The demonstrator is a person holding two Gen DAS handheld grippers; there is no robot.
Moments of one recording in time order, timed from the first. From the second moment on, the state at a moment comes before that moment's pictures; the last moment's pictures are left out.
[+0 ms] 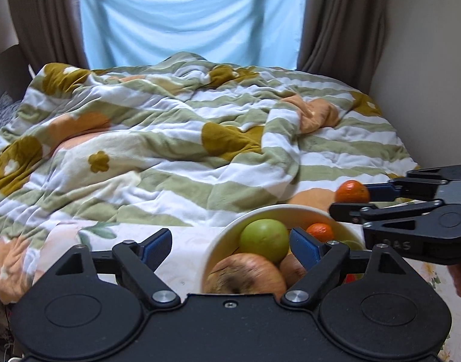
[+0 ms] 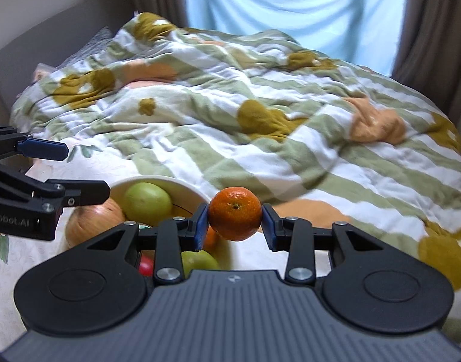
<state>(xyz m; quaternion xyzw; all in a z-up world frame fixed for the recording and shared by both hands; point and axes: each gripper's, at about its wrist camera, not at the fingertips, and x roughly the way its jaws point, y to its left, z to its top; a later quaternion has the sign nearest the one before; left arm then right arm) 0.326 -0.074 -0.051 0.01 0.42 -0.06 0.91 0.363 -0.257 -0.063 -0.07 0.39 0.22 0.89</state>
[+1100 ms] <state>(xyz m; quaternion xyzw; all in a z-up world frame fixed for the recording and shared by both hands) 0.222 -0.033 0.013 0.00 0.34 -0.06 0.94 0.279 -0.244 0.001 -0.04 0.33 0.16 0.93</state>
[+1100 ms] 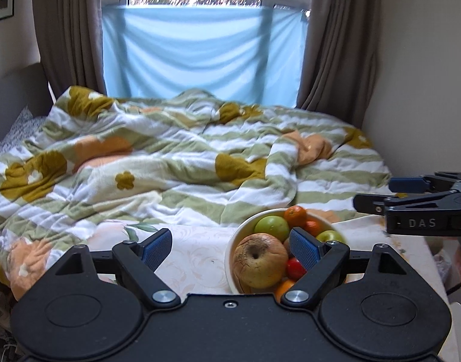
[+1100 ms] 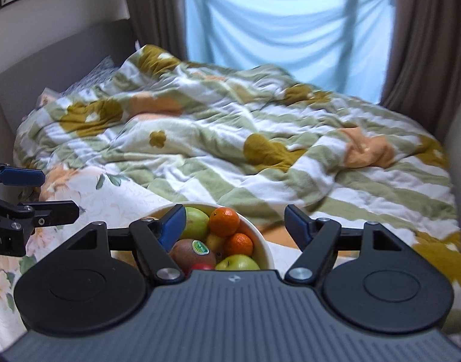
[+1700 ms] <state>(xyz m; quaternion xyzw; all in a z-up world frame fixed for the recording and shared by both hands) 0.101 -0.011 0.036 0.02 0.31 -0.09 0.95 0.098 -0.255 0.038 -0.01 0.34 0.00 0.94</state>
